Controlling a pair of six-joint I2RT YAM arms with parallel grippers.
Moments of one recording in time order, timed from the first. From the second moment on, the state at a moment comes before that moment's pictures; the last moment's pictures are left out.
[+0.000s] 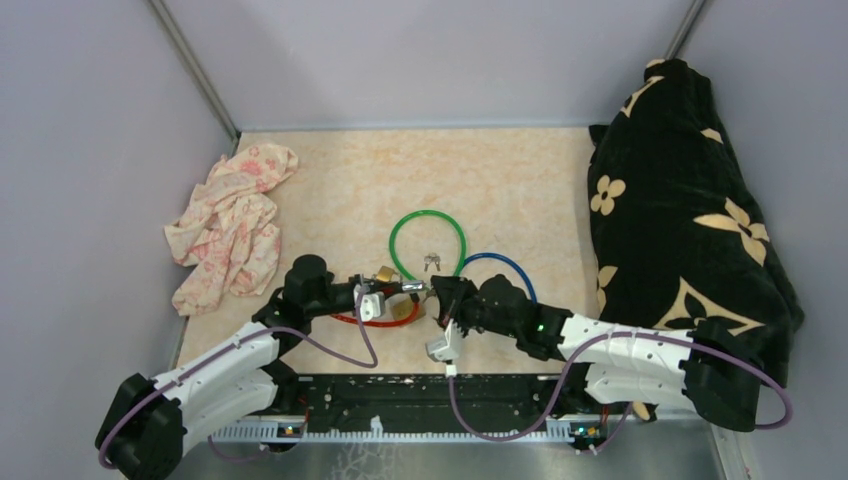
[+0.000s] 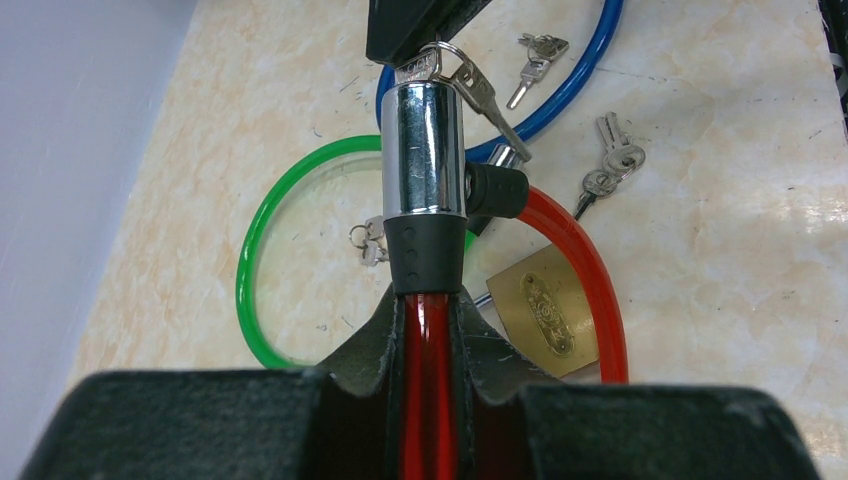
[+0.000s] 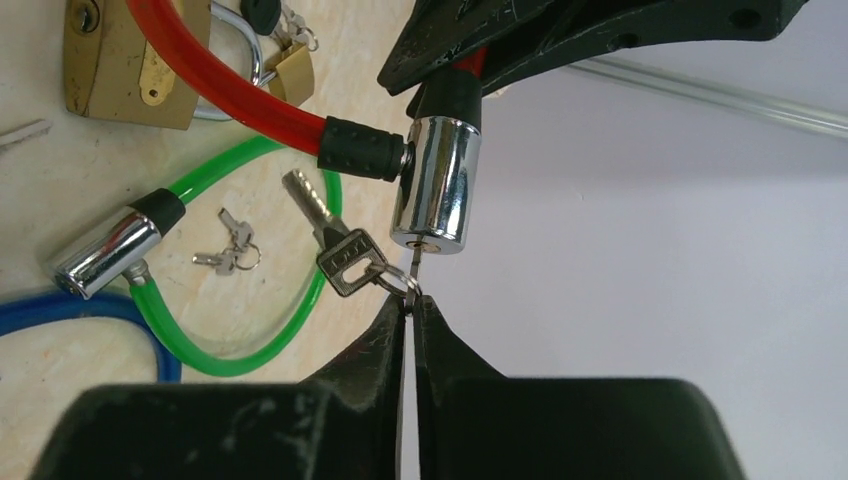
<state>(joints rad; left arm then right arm) -0.61 0.88 0.31 0.24 0.66 0.78 1.08 1.01 0.43 0.22 -0.04 -1.68</state>
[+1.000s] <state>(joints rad) -0.61 0.85 0.31 0.21 0.65 0.75 1.00 0.61 0.24 0.28 -0.11 -0.41</state>
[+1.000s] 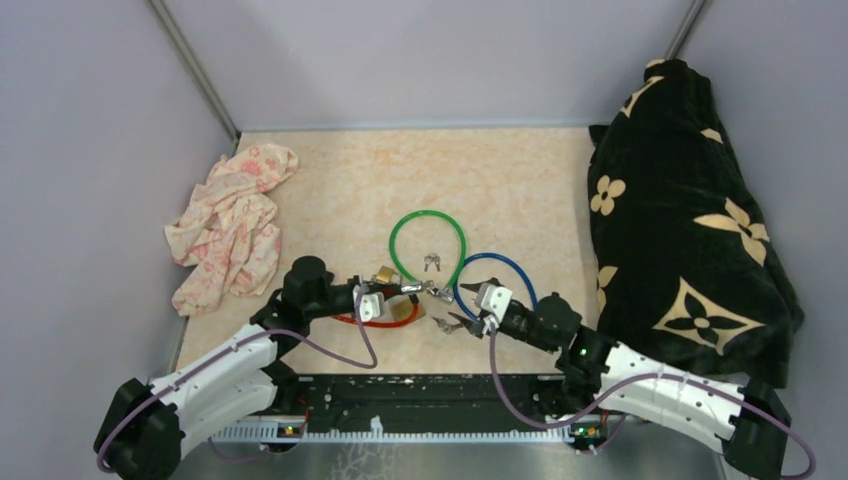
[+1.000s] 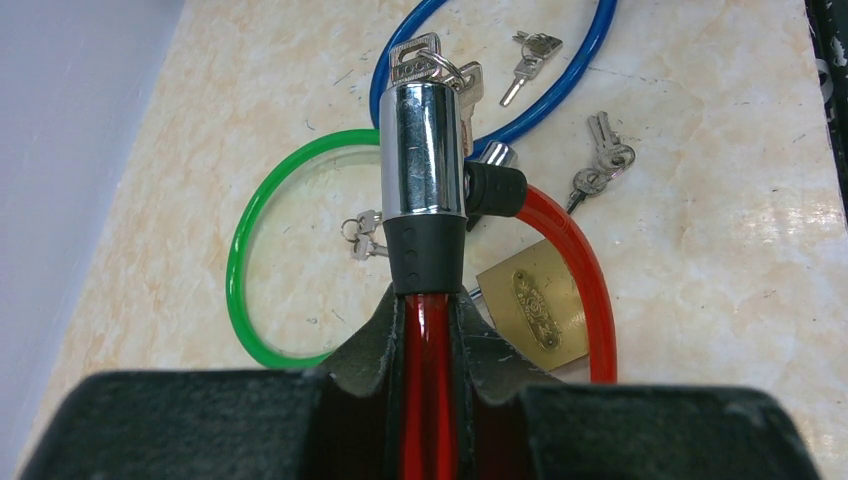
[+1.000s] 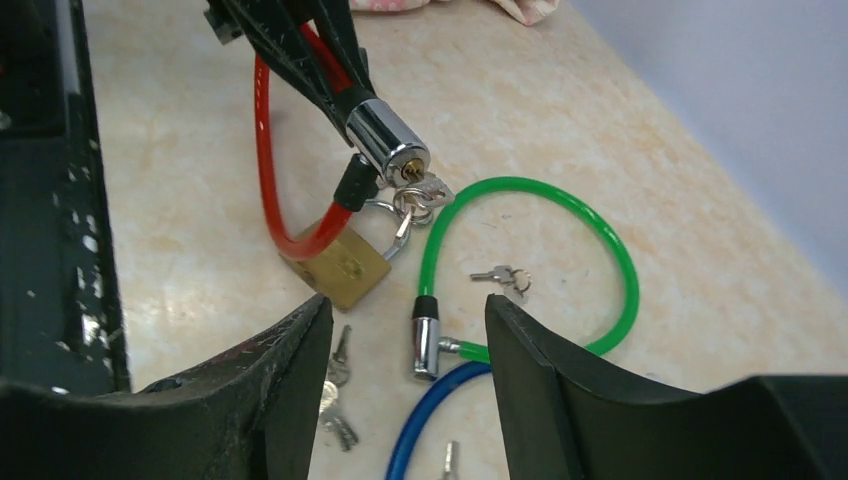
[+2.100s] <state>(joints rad) -0.65 0.84 0.30 0.18 0.59 0.96 0.68 1.17 0.56 0.24 -0.57 0.70</state>
